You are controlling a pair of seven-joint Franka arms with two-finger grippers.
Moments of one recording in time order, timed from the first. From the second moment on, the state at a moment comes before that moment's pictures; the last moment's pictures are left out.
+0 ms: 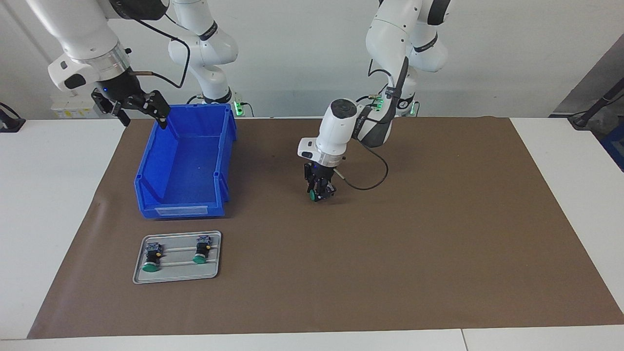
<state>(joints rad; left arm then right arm) -0.67 0.33 -0.04 -2.00 -0.17 2.62 0.44 0.06 -0.03 -0.09 -1.57 0.01 1.50 0.11</state>
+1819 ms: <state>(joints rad) -0.44 0.23 -0.04 -2.23 -2.26 2.33 2.28 0.06 -0.03 -0.09 -1.57 0.01 1.50 0.11</state>
